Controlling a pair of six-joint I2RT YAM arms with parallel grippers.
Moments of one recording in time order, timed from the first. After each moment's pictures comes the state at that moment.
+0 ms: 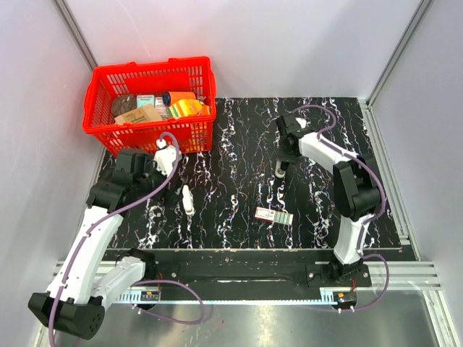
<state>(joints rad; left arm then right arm) -0.23 0.88 1.00 -0.93 0.27 0.29 0.35 1.94 1.43 -0.57 0.28 0.51</state>
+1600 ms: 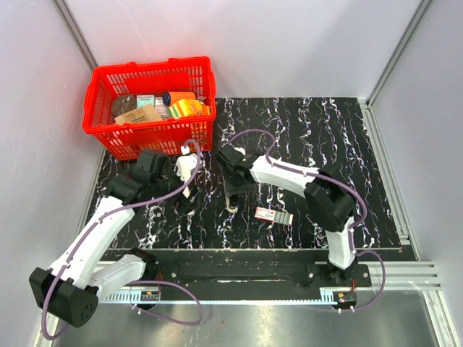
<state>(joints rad) -0.40 1.00 0.95 -0.84 0.40 0.32 0.87 1.98 1.50 -0.68 0.09 0.71</state>
